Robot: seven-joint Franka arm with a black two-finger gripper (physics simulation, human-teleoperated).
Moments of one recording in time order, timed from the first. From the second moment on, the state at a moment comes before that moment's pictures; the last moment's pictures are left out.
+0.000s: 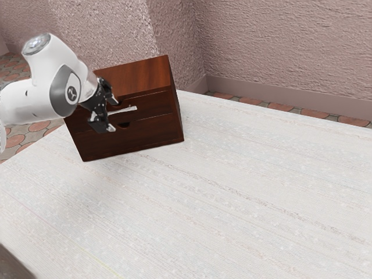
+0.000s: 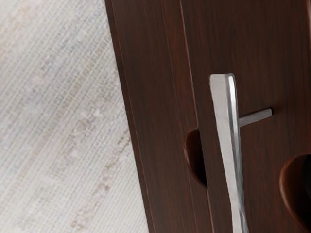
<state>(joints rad) -0.05 0.23 0.52 -1.61 -0.20 2.32 -1.59</state>
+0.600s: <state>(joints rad) -0.03 0.26 0.52 -1.61 -0.20 2.35 -1.68</state>
